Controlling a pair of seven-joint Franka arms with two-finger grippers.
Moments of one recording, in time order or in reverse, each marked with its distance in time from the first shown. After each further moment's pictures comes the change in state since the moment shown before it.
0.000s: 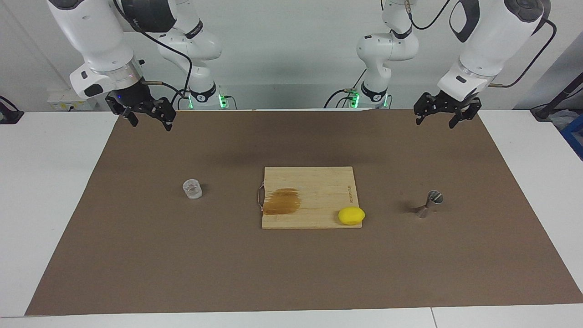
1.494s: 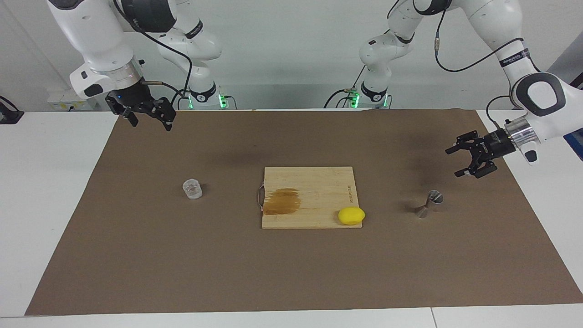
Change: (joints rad) left arm 0.441 0.290 0.024 -0.114 -0.722 0.103 -0.982; right arm 0.000 0.000 0.000 0.000 0.000 0.000 0.000
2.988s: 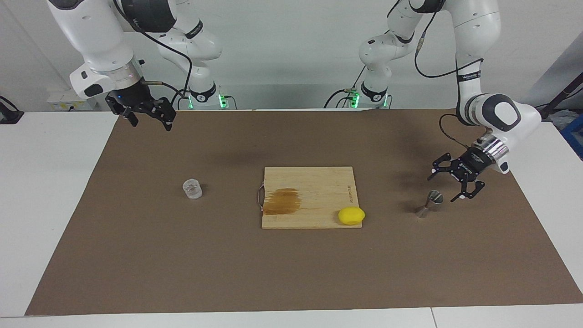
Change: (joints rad) left arm -0.077 -0.019 -0.021 -0.255 -0.484 0.420 -0.126; right arm 0.000 0.000 0.000 0.000 0.000 0.000 0.000
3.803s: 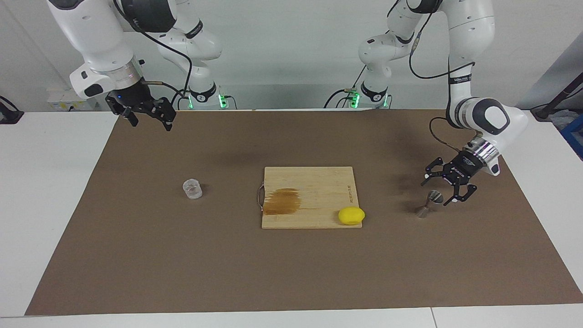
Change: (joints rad) left arm -0.042 0.002 -0.001 -0.032 -0.076 0.066 0.018; right arm 0.000 0.000 0.000 0.000 0.000 0.000 0.000
